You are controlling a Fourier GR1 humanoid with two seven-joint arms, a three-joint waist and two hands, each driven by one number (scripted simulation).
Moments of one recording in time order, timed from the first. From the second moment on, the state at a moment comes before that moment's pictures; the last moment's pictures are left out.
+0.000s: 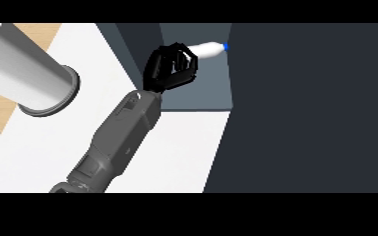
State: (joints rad) left arm -0.87 0.00 -0.17 -0.54 0.46 0.05 -0.61; right arm 0.15 -0.49 0.77 -2.49 0.06 -0.55 0.16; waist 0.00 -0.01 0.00
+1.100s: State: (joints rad) left arm -0.04 0.20 -0.34 -1.57 0.54 0.04 -0.41; right arm 0.02 -0.58 0.83 -2.49 0.04 -0.42 0.28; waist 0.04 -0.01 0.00
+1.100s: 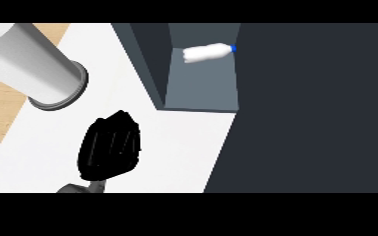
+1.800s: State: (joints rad) left arm 0.38 0.40 -0.23 -1.94 0.63 -0.07 -0.43; right arm -0.31 -0.27 0.87 -2.39 0.12 -0.43 0.58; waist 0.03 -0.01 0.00
